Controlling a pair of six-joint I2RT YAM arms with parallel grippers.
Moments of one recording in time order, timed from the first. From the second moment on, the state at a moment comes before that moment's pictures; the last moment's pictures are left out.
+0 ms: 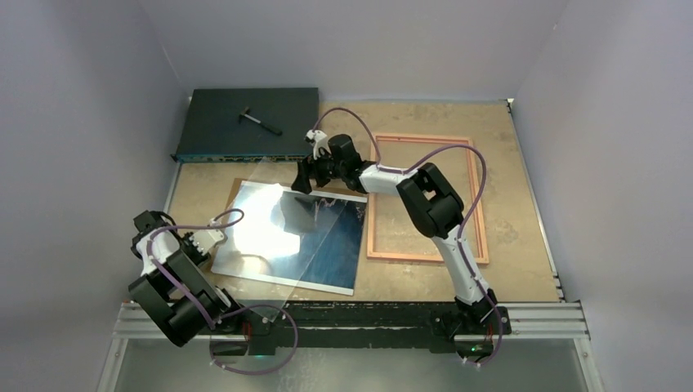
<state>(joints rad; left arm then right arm) 0.76 1.25 0.60 -0.78 0.09 1.56 0.69 2.32 1.61 0.22 -0.49 0.26</state>
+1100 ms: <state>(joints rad) 0.76 1.21 0.49 -0.41 0.04 1.54 0.68 2.36 1.62 0.47 -0.81 0.51</state>
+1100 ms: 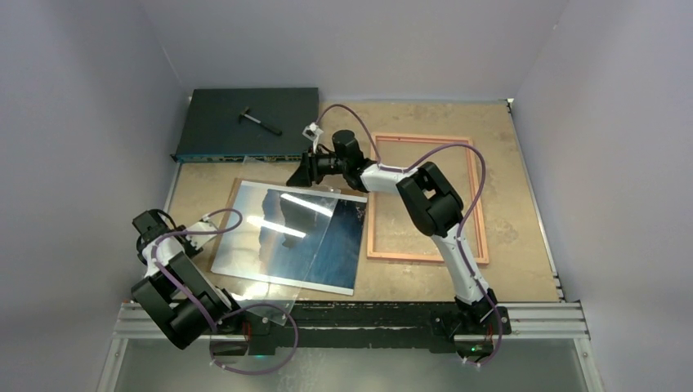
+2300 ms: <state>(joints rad) 0.29 1.33 1.23 -0.96 0.44 0.84 0.15 1.25 0.92 0.11 -0.39 0.64</state>
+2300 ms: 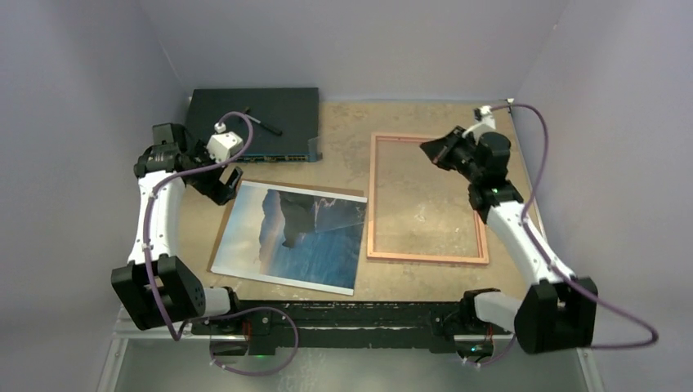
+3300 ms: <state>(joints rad) -0.20 1.41 1.24 -0.88 0.29 0.54 0.00 0.65 0.47 -0.54 -0.06 0.83</state>
